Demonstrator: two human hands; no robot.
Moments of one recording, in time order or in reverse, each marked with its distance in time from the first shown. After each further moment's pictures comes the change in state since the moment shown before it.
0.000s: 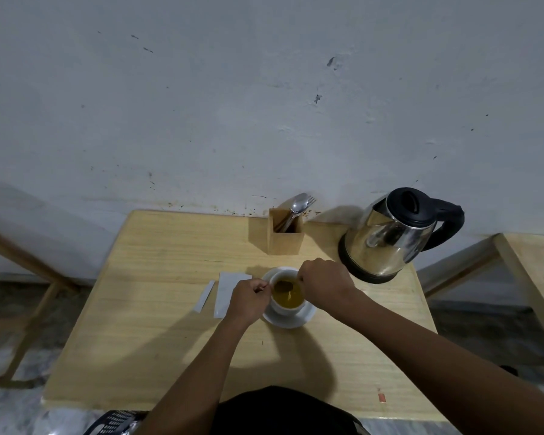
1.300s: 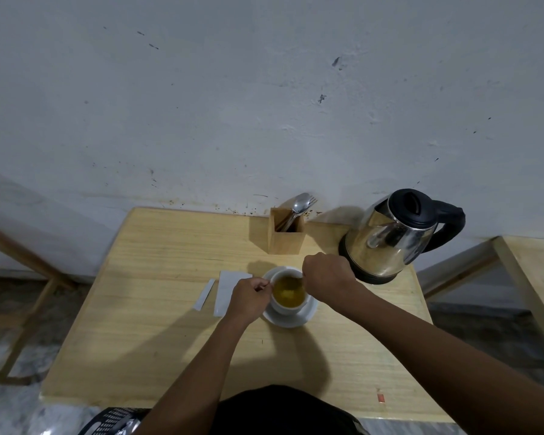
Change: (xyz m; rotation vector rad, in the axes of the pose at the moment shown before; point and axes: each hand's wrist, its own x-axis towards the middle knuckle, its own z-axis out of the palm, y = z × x) left_hand 0.002 -0.004 0.000 -0.018 -0.007 0.000; right_hand 0.006 0.003 -0.011 -0.068 -0.024 0.001
